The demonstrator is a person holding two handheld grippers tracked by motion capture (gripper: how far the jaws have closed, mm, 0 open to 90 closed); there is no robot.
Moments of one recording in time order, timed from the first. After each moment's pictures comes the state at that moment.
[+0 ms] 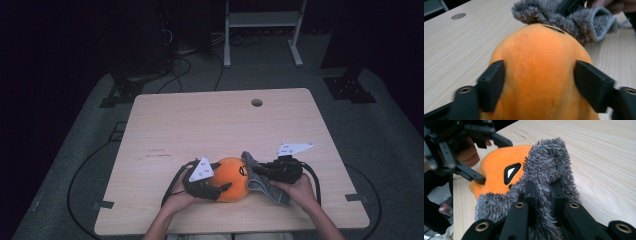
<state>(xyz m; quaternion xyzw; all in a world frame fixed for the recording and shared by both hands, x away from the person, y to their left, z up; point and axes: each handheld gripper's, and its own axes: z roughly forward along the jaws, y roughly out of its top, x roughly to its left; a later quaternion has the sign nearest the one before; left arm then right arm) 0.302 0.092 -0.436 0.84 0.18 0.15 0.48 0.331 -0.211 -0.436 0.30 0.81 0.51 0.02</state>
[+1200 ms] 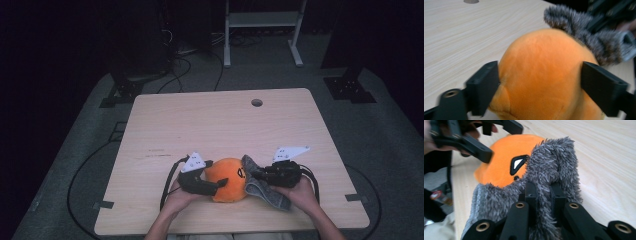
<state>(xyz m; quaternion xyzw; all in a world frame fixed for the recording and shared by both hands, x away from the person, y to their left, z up) 0.306 0.102 -0.441 0.82 0.26 0.11 0.50 0.317 -0.202 -0.428 0.27 0.83 0.48 0.03</state>
